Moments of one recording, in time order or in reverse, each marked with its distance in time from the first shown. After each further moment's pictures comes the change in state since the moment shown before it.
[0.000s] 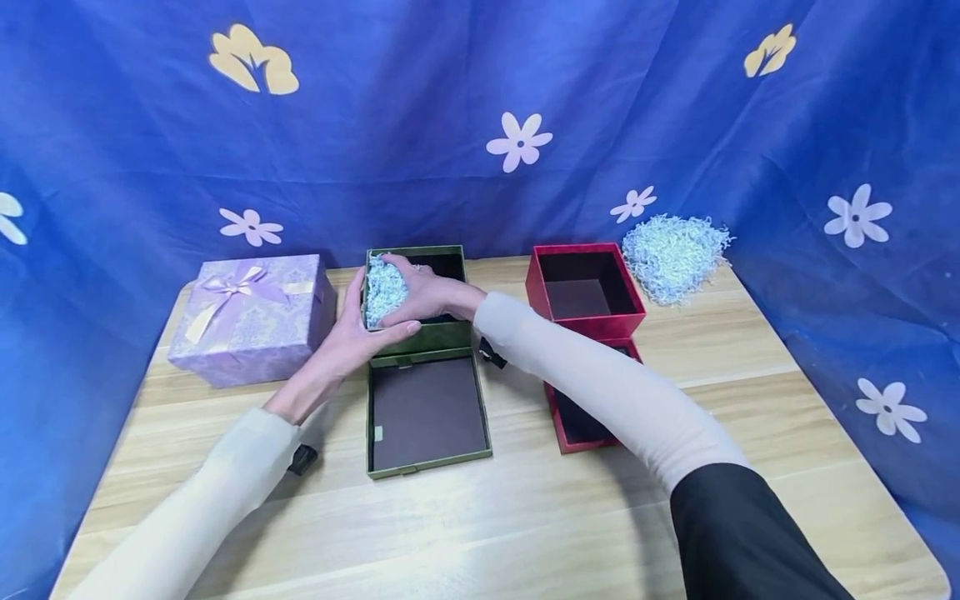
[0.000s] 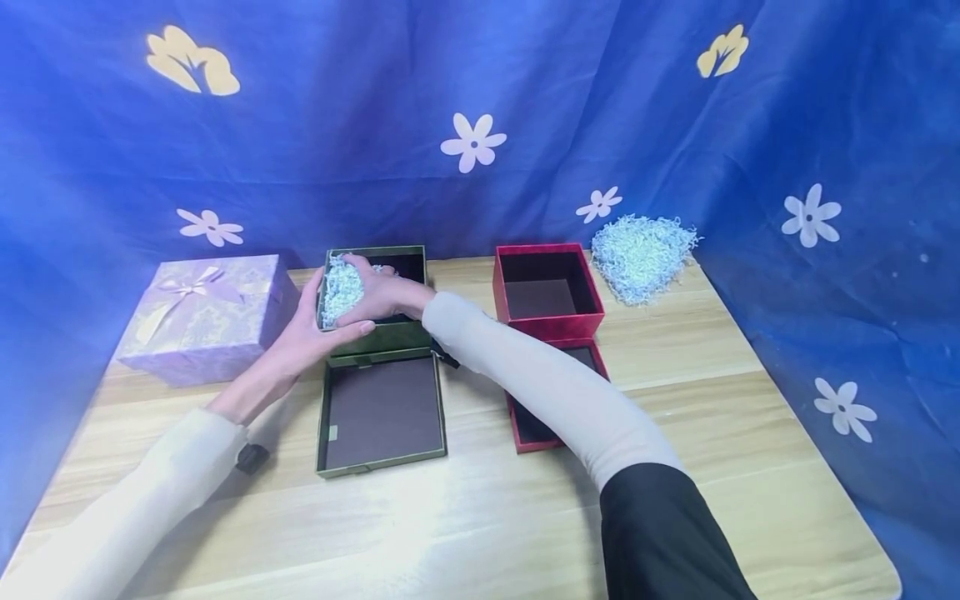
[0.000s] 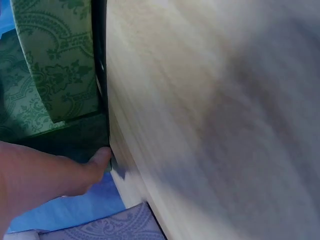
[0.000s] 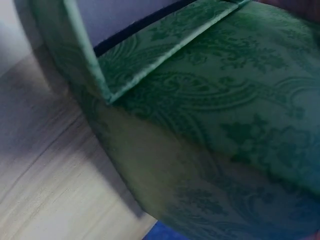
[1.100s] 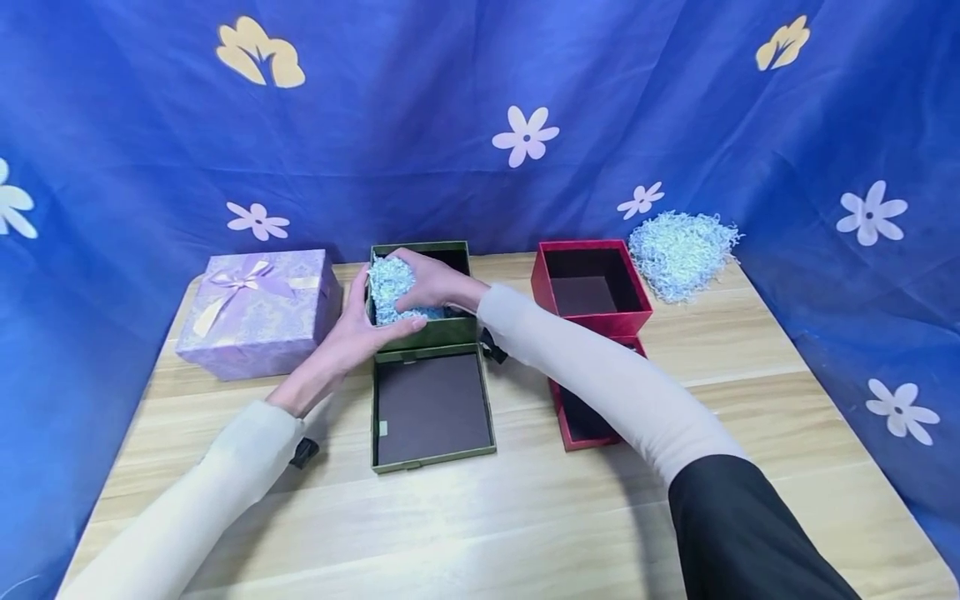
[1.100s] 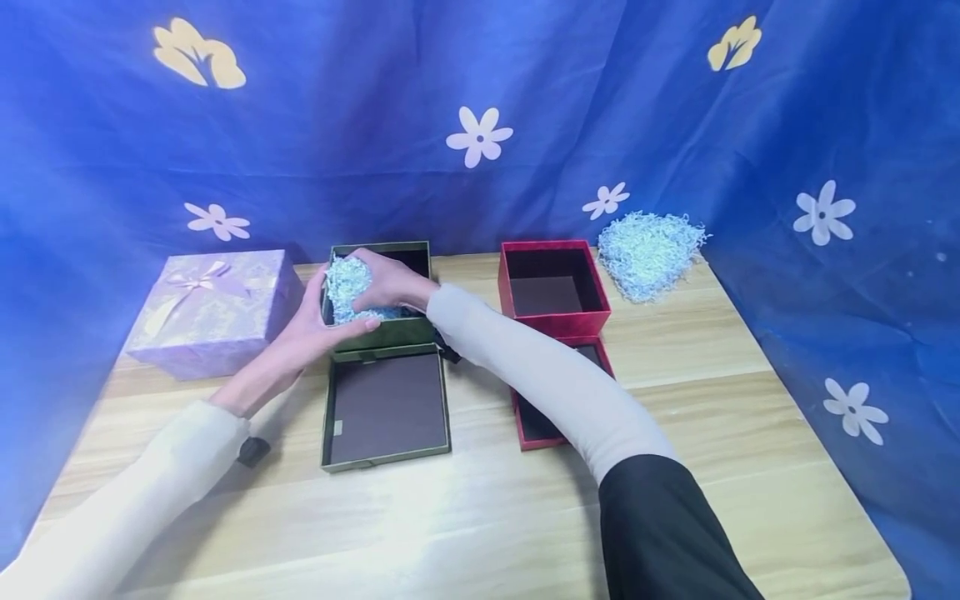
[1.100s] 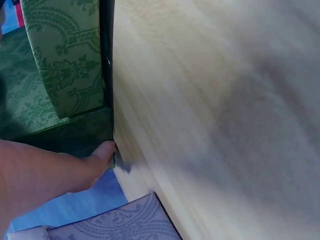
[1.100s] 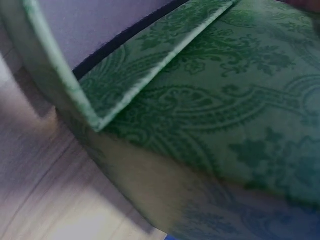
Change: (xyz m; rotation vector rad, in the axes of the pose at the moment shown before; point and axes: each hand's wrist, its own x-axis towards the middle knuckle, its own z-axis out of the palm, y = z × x) left_hand -0.009 0.009 -0.001 0.041 0.001 -0.029; right_hand 0.009 0.006 0.000 0.106 0.108 -0.140
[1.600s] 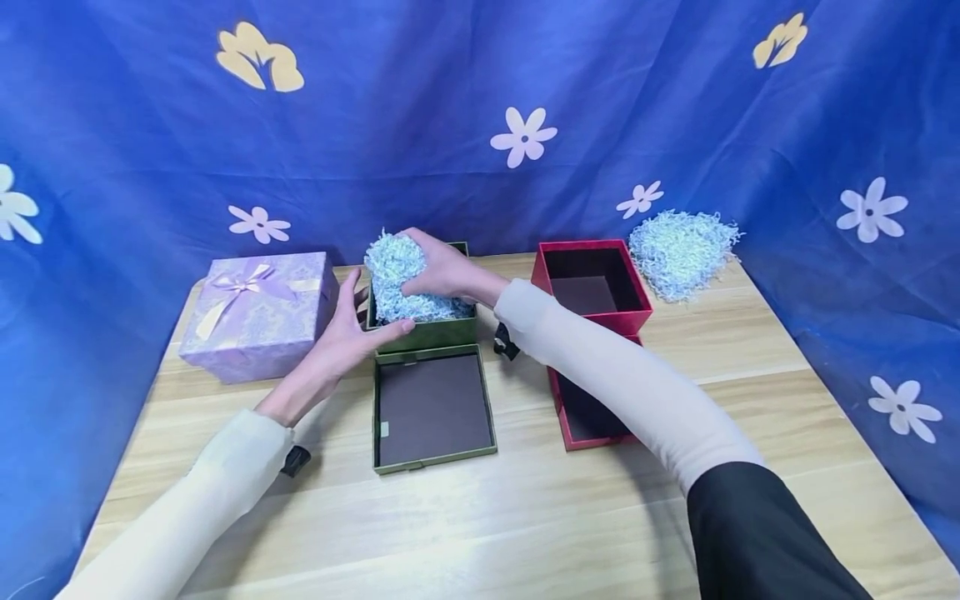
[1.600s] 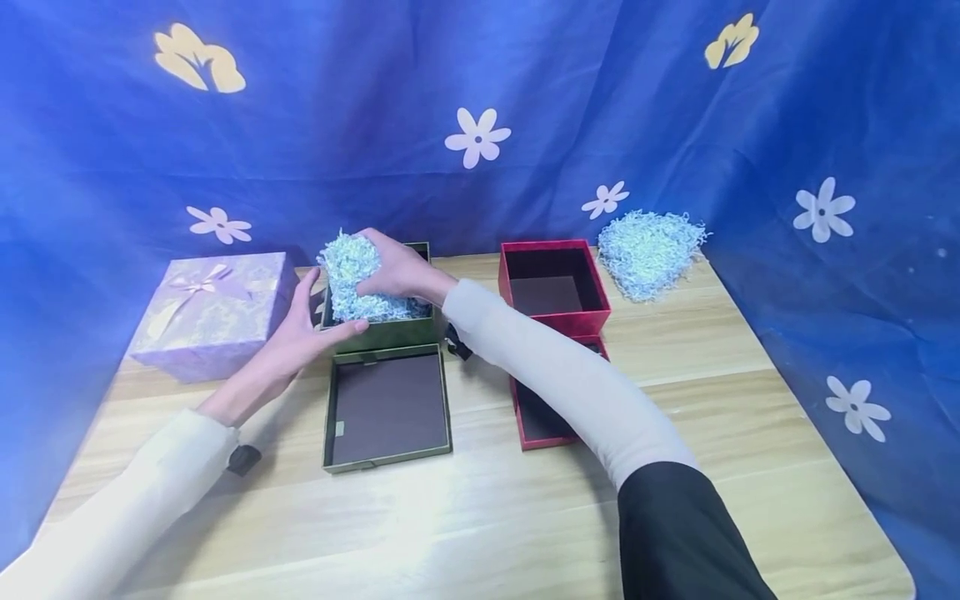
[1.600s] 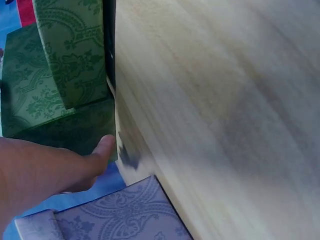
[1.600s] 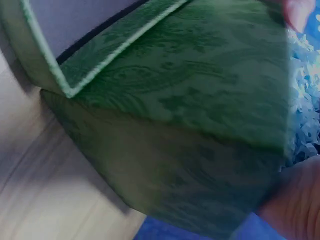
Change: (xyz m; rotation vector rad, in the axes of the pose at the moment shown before) left_hand -0.008 -0.001 -0.006 -0.012 0.024 -0.010; right_hand -0.016 -0.009 -0.020 0.059 0.125 -0.043
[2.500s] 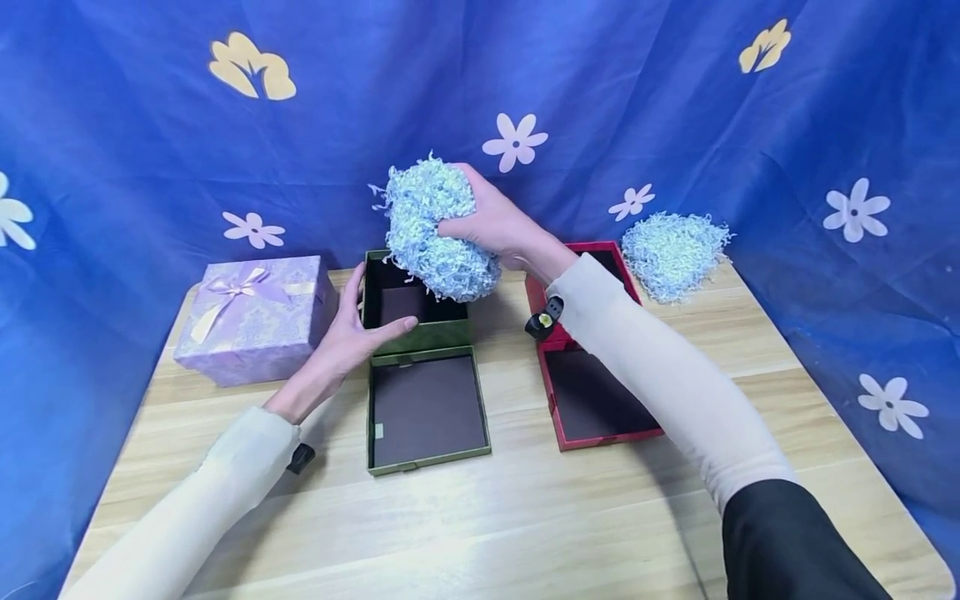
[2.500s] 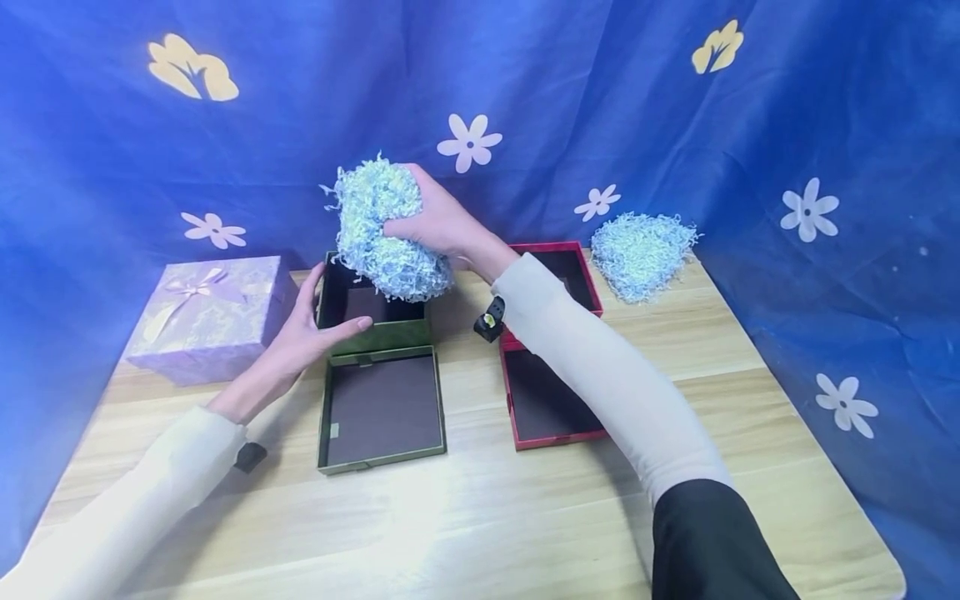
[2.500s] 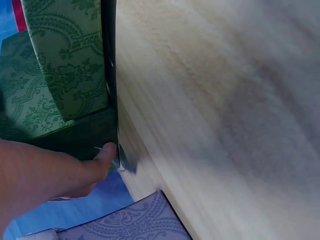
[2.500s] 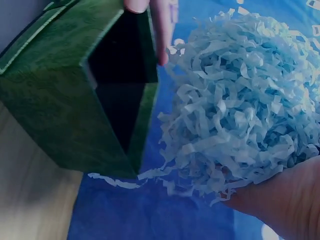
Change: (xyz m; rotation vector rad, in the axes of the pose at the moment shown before) left_hand 0.006 0.004 0.011 -0.015 0.039 0.047; right_hand -0.052 -0.033 -0.084 0.413 0.160 -0.101
